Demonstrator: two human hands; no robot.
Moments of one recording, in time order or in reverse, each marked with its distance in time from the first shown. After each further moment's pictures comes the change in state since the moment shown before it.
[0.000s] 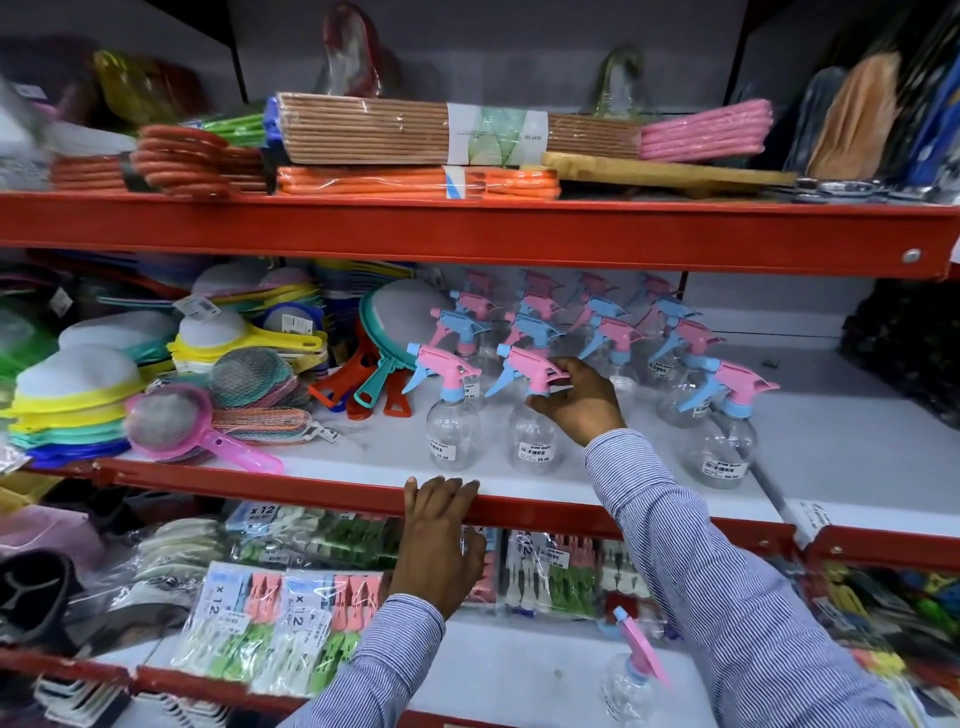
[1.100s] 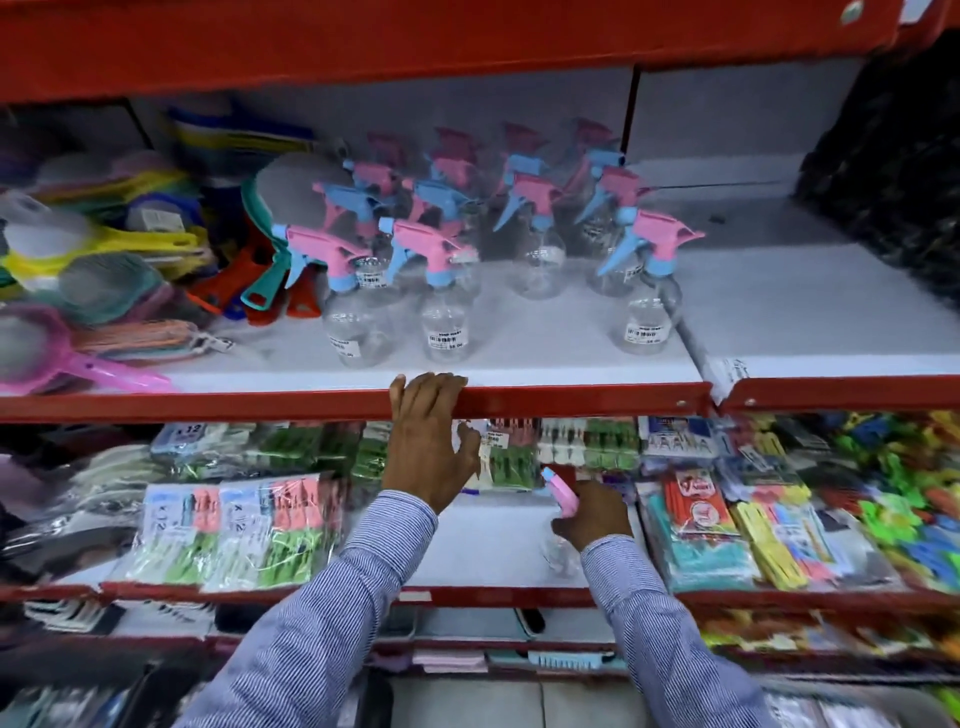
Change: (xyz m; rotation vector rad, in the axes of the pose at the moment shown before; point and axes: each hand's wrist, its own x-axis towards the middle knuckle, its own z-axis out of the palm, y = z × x) left_hand 0.002 0.068 0.048 -0.018 -0.026 0.104; right_hand -0.168 0.240 0.006 -0.446 -0.294 0.498
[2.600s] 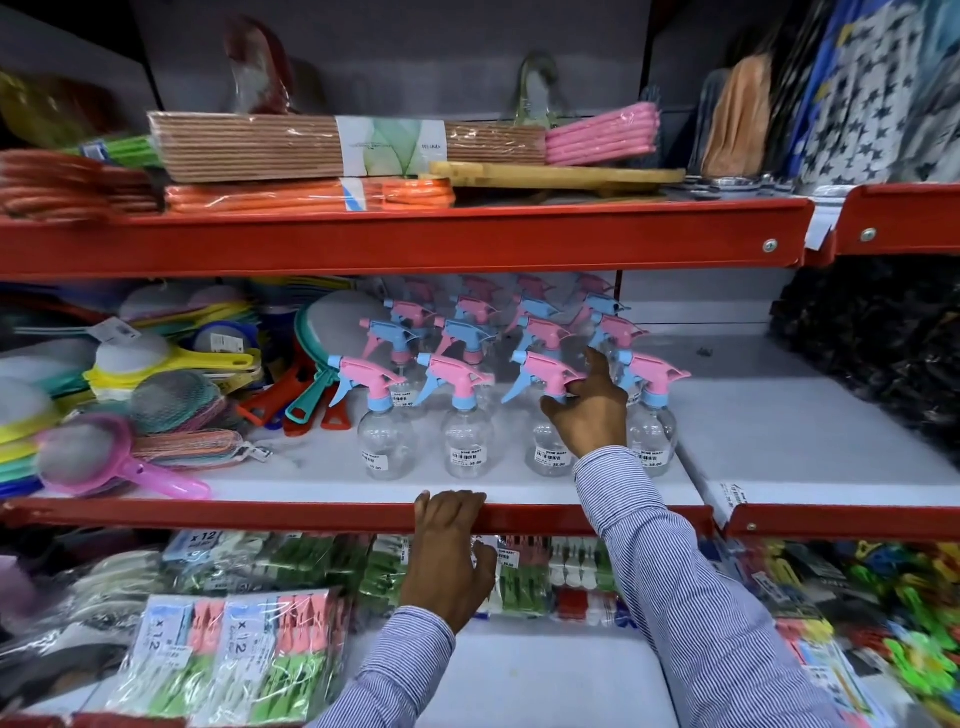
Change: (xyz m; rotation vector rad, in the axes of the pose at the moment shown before) left_hand 0.001 0.005 -0.012 -0.074 -0.084 -0.069; right_hand 0.024 -0.175 -0.181 0.476 0.638 -0.392
